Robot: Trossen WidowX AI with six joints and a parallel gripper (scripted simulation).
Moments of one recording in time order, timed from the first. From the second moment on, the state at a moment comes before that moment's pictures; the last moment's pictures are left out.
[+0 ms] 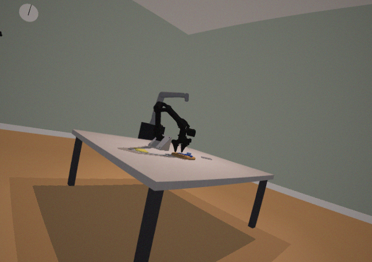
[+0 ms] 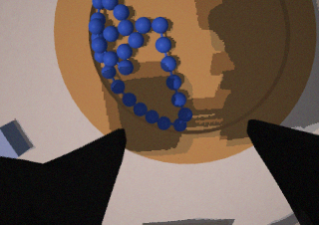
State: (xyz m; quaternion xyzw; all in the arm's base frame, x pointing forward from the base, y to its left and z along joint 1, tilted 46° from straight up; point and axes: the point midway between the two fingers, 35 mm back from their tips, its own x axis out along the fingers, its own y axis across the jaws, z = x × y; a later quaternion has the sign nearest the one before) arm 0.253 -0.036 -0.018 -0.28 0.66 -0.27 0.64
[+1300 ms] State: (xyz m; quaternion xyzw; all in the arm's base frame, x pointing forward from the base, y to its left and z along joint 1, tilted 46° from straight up) arm 0.277 -0.015 -0.005 -0.36 0.69 -0.17 0.60
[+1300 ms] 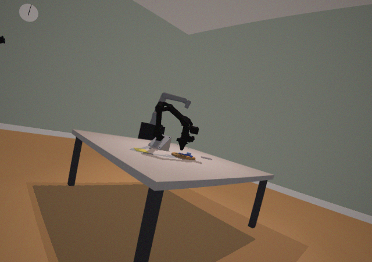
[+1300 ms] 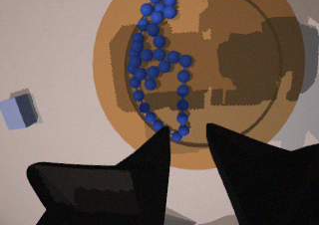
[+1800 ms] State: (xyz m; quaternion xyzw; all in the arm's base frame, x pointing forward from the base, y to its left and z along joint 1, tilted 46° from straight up) arm 0.279 -0.023 -0.013 -0.36 0.69 -0.17 0.61
